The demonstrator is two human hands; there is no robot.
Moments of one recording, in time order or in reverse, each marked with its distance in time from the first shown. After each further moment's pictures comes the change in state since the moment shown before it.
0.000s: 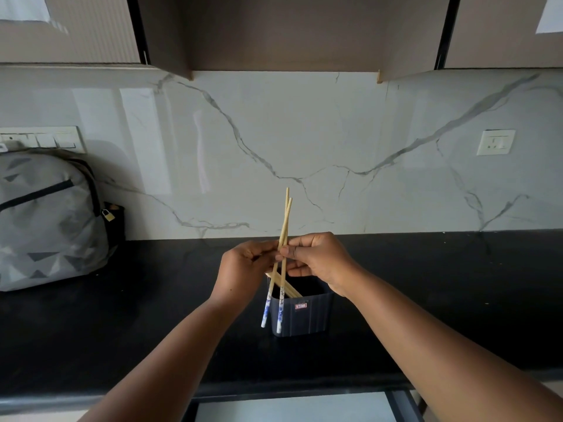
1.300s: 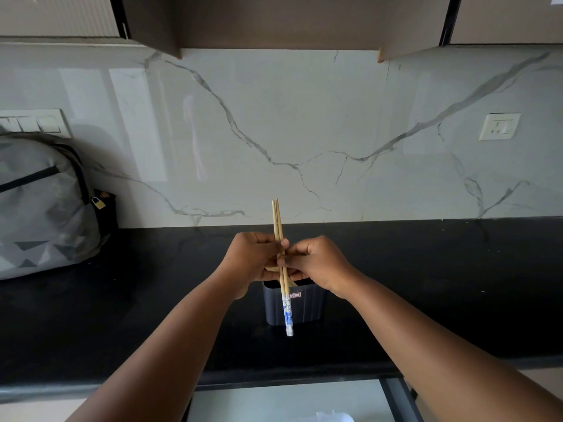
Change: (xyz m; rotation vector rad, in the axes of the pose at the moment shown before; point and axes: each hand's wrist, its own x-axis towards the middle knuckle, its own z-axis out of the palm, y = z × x) left_hand 0.015 0.014 0.022 -0.202 -0.106 -0.480; right_hand 0.003 0.037 -0.017 -0.275 -0.014 -0.067
